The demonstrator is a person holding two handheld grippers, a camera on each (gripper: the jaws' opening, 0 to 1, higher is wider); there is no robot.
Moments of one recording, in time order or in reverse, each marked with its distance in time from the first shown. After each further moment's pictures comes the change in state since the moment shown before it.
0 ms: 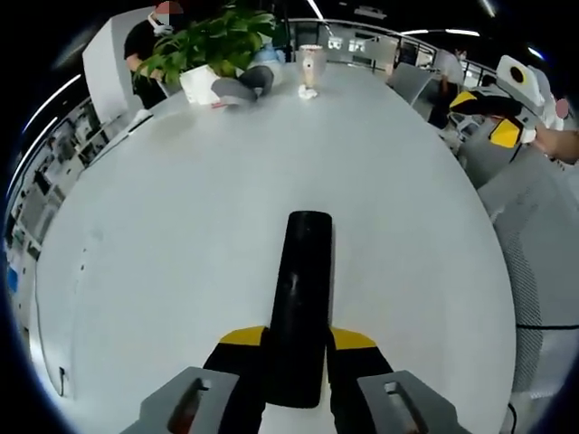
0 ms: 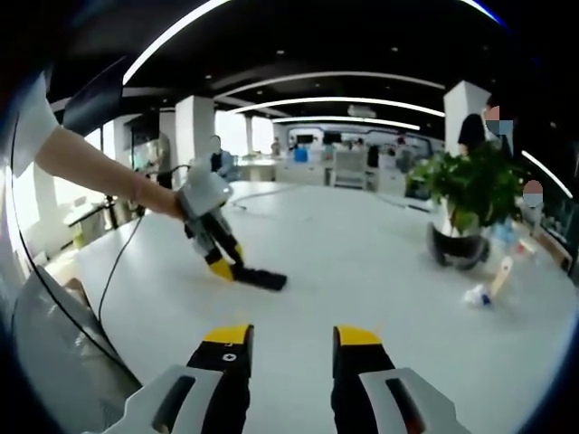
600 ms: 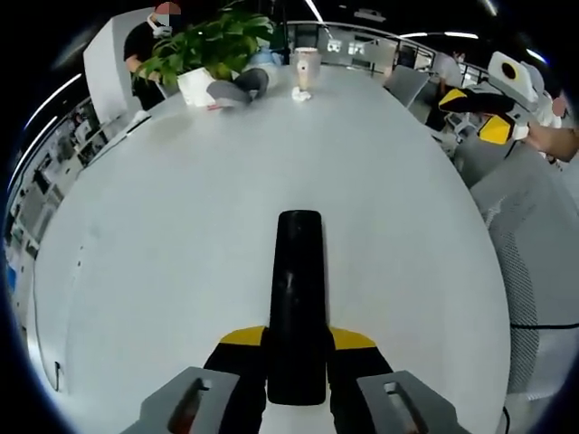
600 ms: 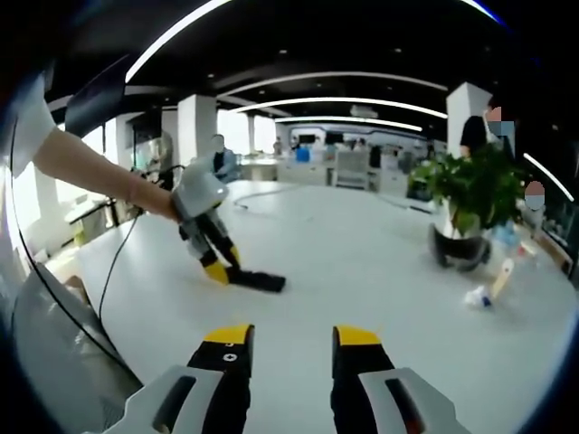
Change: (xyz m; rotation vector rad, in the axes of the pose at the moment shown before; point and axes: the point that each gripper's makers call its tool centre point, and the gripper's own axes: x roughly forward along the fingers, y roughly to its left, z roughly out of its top) left arm -0.002 -0.015 -0.003 -0.002 -0.012 -0.011; right arm 0.000 0.001 0.000 -0.006 0.001 0.006
